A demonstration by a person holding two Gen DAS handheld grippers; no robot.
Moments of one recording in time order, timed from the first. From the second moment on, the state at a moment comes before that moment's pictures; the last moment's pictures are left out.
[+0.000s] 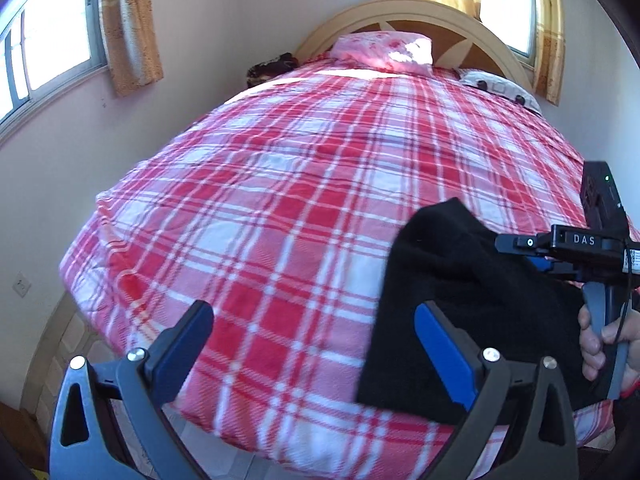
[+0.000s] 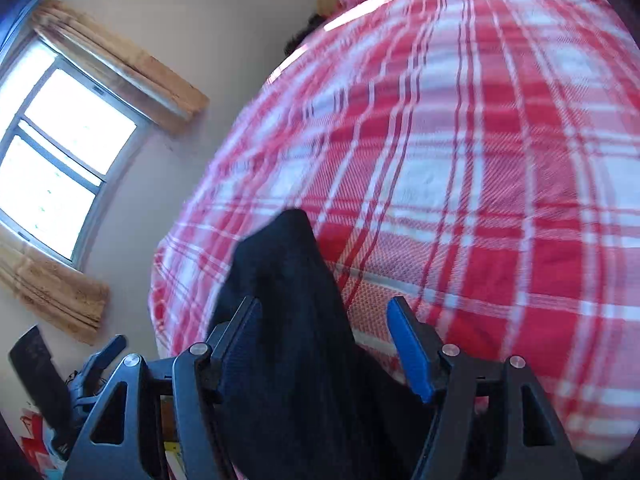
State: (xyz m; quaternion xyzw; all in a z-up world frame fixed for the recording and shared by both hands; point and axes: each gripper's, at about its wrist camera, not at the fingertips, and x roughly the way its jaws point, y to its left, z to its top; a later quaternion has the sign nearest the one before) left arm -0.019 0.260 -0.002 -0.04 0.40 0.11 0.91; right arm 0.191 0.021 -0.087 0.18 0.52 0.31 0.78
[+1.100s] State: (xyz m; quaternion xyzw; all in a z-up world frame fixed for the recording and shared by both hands) left arm -0.023 0.239 0.013 -0.04 0.37 0.10 0.92; right arm -0.047 0.083 -0.031 0.04 0.31 0.43 0.85
